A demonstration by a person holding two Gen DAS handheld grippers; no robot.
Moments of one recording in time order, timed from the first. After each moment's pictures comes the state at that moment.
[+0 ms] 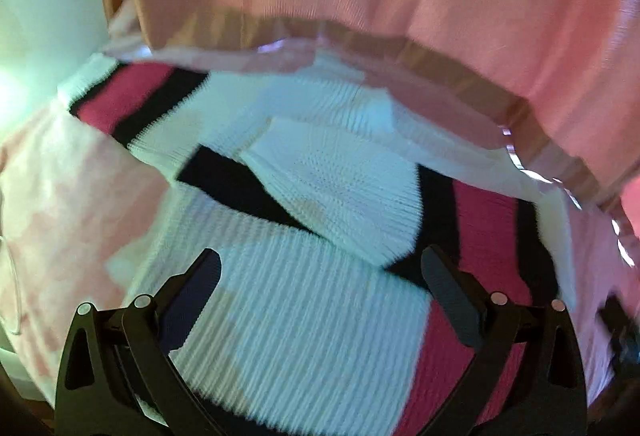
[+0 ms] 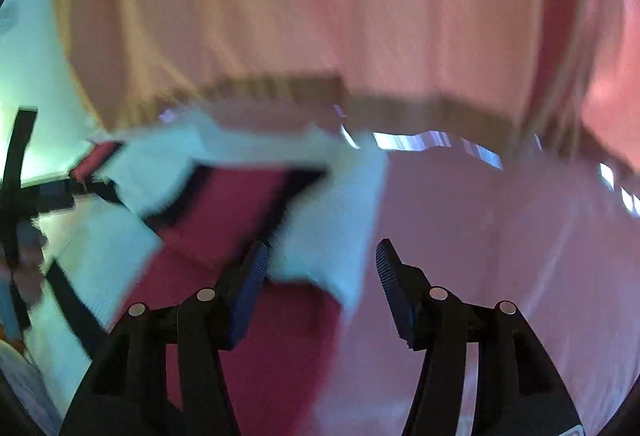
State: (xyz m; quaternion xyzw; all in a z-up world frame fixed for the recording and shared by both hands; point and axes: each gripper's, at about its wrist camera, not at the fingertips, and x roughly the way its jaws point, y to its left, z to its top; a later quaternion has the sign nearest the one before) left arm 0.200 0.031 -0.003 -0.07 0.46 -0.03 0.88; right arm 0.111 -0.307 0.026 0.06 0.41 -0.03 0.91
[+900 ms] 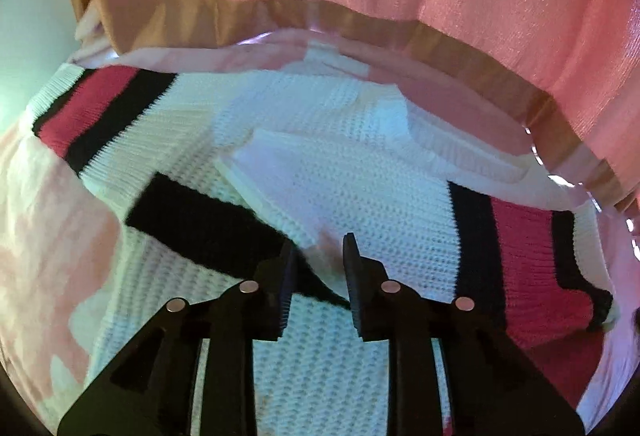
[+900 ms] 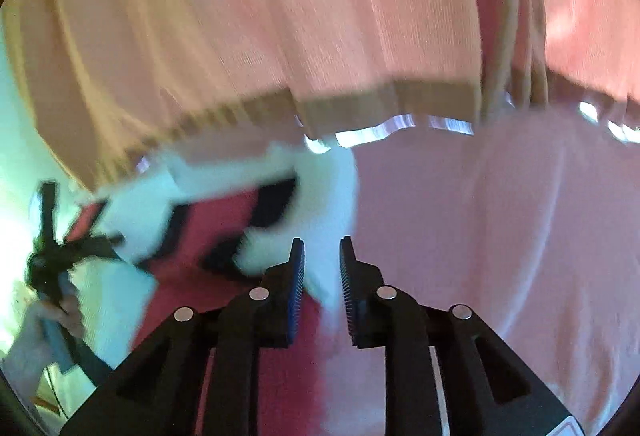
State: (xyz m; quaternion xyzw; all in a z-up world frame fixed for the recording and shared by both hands) left arm 0.241 0.019 -0.035 -0.05 0.46 -0.04 0.88; right arm 0.083 -0.324 0.042 0.17 0.36 -0.06 0.92
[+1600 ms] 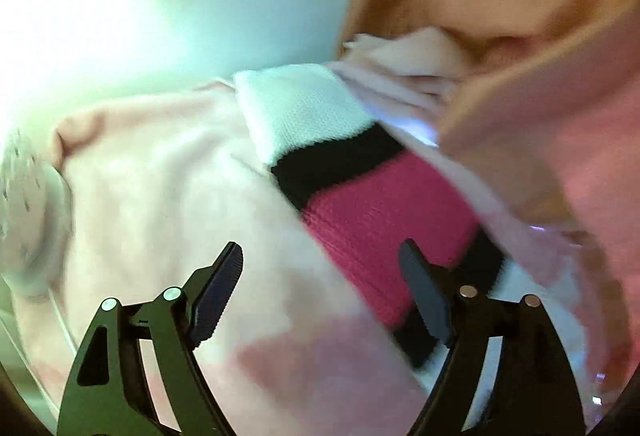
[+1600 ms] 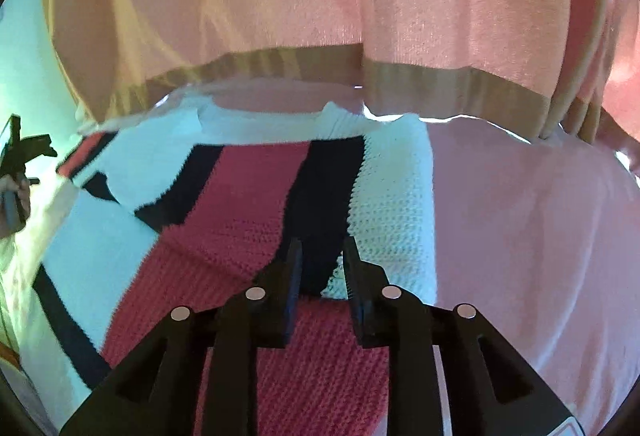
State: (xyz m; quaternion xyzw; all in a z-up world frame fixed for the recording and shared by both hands) left arm 0.285 0.297 -0.012 -0.21 0.40 0.24 0.86; right arm 0.127 -0.262 0.008 0.07 0.42 -0.02 0.91
